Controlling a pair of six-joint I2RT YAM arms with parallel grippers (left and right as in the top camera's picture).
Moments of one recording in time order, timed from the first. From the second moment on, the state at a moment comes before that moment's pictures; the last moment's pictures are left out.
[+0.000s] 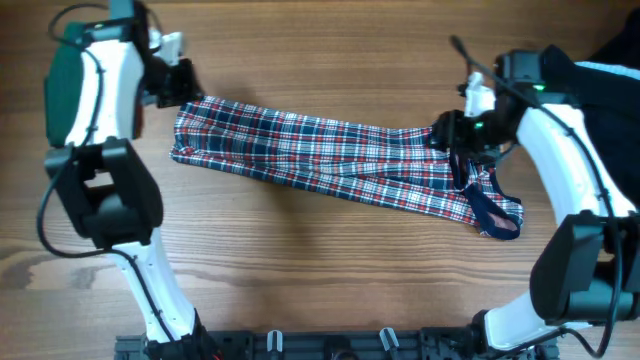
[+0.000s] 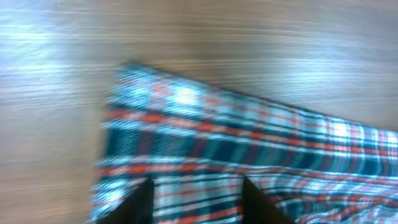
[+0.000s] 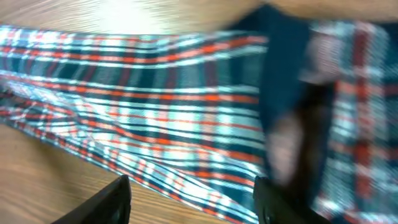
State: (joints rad) left arm 0.11 2.22 1.96 -1.15 0.29 0.03; right arm -0.02 1.74 1.32 -0.96 -0.36 0.09
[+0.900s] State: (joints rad) left arm -0.05 2.26 1.89 -1.06 0.28 0.18; right arm 0.10 1.86 1.22 -0.85 -0.20 0.32
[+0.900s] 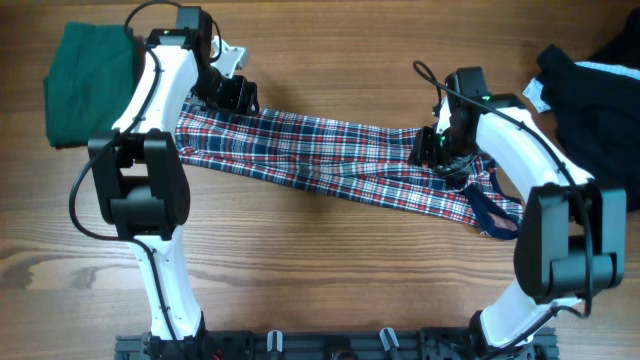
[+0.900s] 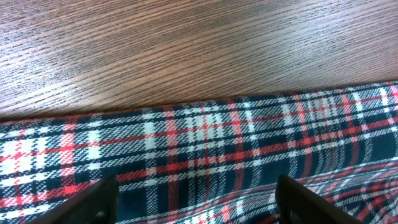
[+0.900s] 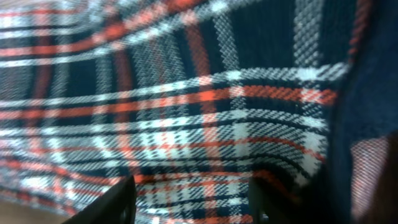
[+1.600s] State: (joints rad) left arm 0.03 2.26 1.89 -1.03 0.27 0.14; right arm 0.10 1.97 1.19 -0.35 -0.20 0.33
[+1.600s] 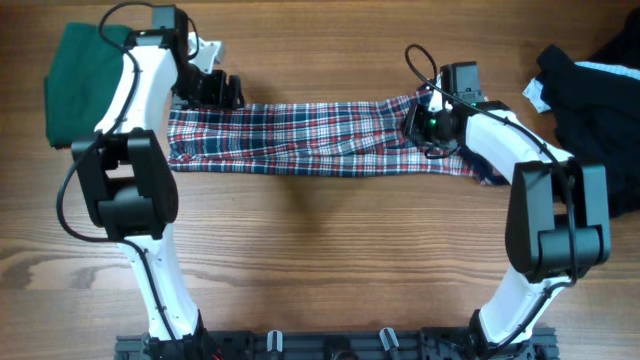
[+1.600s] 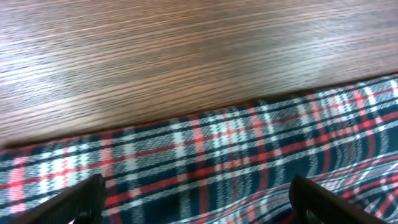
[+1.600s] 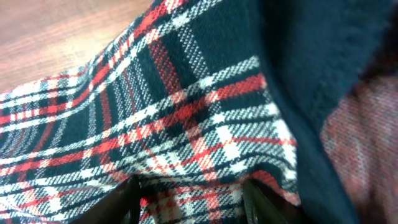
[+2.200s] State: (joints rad) left arm 0.04 2.24 1.89 -1.28 0.27 -0.03; right arm 0.10 1.96 1.51 -0.84 -0.24 0.30
